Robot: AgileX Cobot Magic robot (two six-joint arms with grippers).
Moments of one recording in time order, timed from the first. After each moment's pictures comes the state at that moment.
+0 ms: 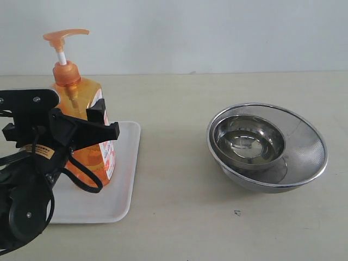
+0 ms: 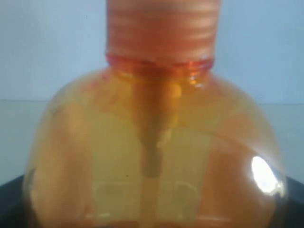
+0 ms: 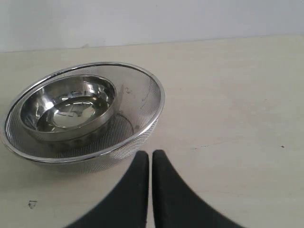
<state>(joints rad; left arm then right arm) -0.73 1.76 -0.48 -0.78 -1.16 0.21 0.09 0.00 0.00 0.03 0.35 0.04</state>
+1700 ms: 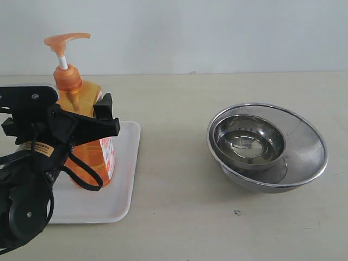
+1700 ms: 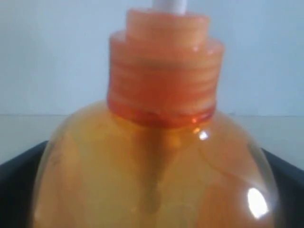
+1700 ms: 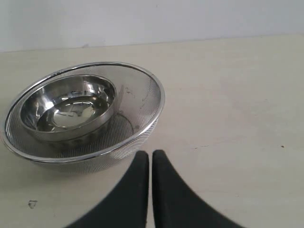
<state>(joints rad) -0.73 1.76 -0.48 -0.76 -1.20 0.22 0.09 0.00 0.00 0.03 0.35 0.04</state>
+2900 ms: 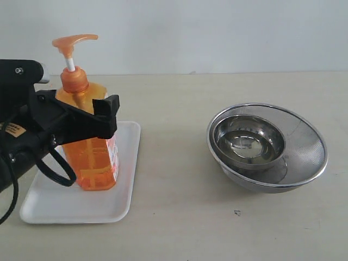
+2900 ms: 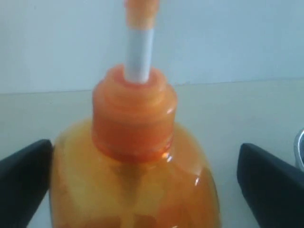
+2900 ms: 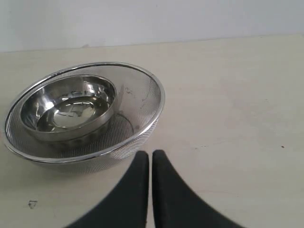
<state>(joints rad) -0.73 1.44 -0.48 -0.79 -0.76 0.44 0.09 0.00 0.00 0.03 0.35 0.04</state>
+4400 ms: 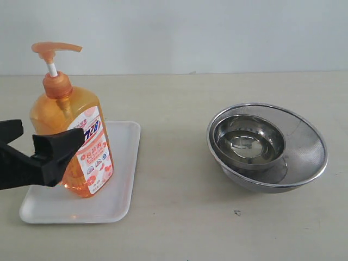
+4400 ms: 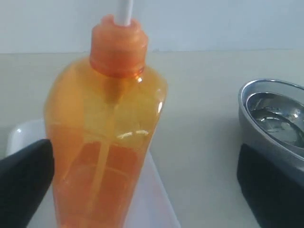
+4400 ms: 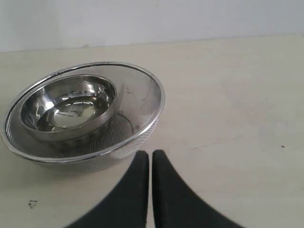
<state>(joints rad) -0.73 0.96 -0.27 -0.94 -0.42 0.62 0.09 0.00 0.00 0.03 0.35 0.04</state>
